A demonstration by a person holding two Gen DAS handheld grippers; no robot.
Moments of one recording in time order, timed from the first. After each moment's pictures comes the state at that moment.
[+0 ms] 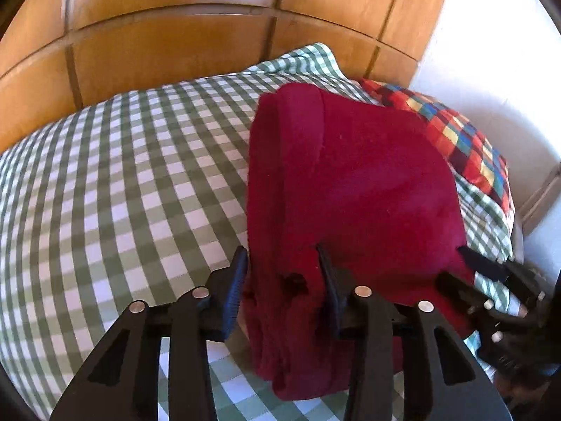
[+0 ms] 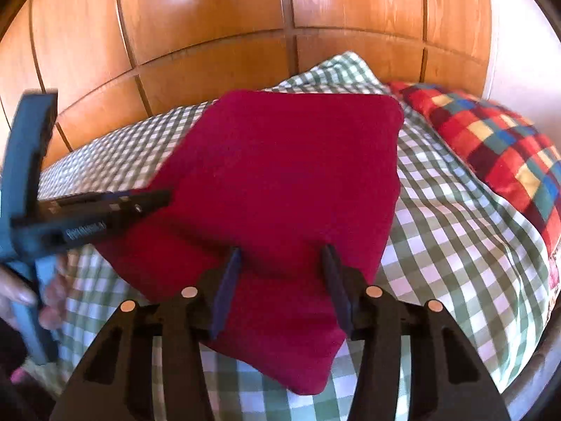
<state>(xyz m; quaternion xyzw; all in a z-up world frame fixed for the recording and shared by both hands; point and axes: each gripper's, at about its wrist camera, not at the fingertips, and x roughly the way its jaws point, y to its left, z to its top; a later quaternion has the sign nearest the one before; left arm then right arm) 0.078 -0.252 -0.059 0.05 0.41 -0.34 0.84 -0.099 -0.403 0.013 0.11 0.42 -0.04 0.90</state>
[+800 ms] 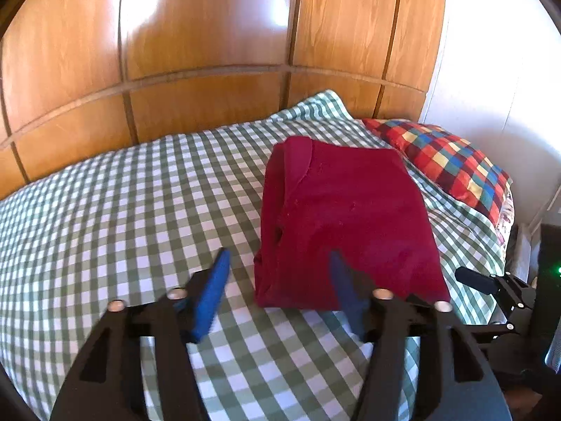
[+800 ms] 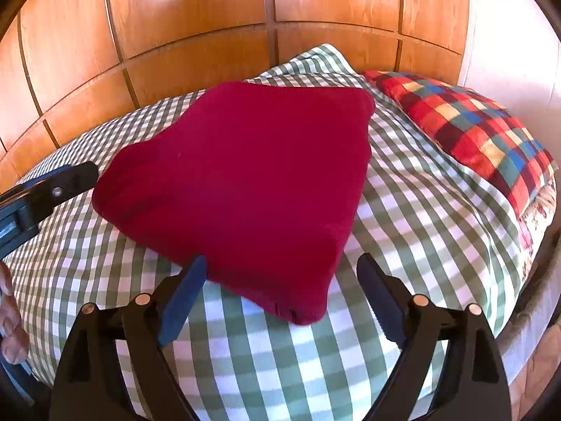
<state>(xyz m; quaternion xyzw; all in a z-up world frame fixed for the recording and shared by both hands) -0.018 -0.212 0.006 0.06 0.33 -0.28 0.90 -0.131 -0.391 0.030 0.11 0.46 -0.08 0.88</state>
